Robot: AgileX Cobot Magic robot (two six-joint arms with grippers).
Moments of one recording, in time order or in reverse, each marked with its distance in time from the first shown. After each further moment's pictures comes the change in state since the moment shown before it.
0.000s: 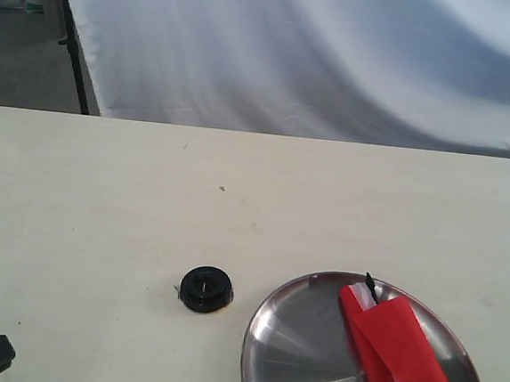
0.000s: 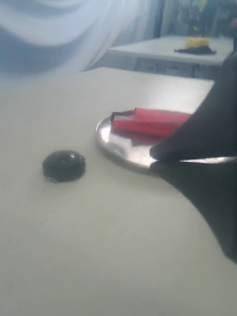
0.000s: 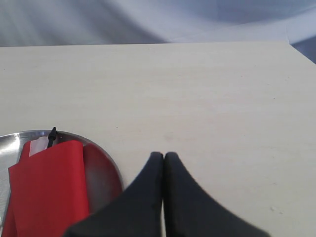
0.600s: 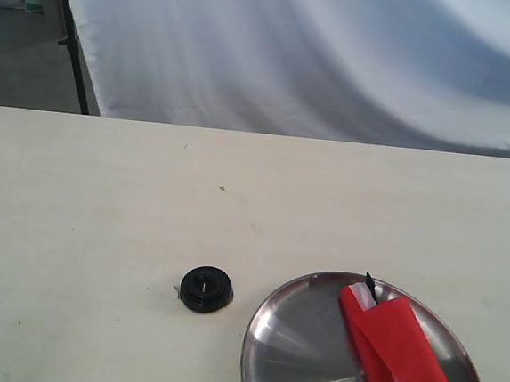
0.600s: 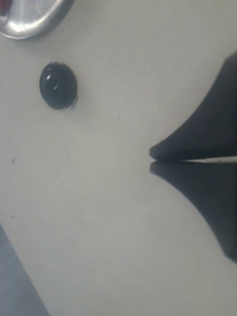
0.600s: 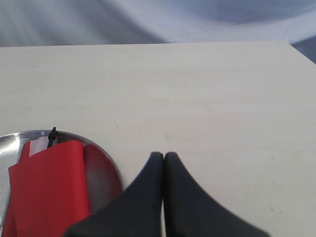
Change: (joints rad) left arm 0.006 0.000 0.000 0.615 0.154 1.026; right arm 0.000 0.000 0.000 0.000 0.000 0.000
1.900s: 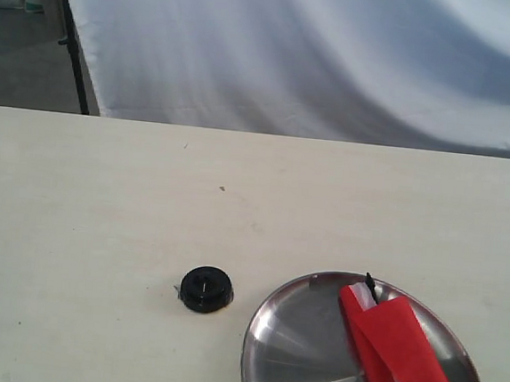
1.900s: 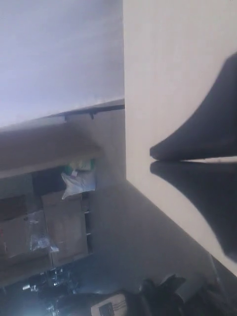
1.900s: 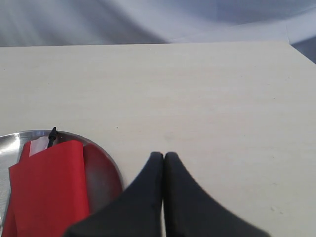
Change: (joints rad) left arm 0.779 -0.524 0.000 0.030 0.000 0.017; right arm 0.000 0.000 0.000 0.000 0.000 0.000
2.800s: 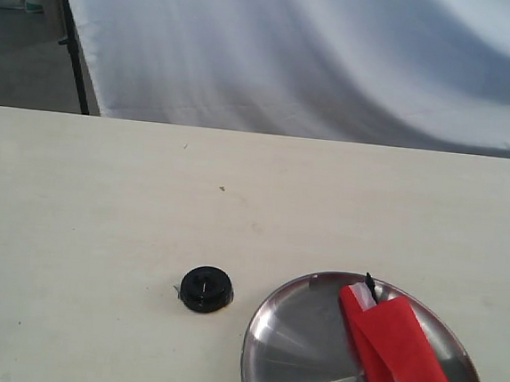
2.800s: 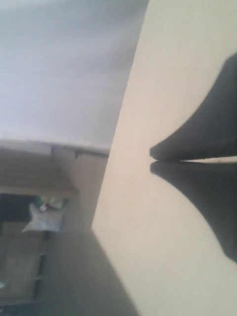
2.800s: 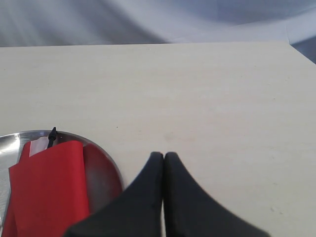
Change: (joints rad) left arm 0.003 0.000 0.000 -0.392 0.002 0.000; right arm 0.000 0.000 0.000 0.000 0.000 0.000
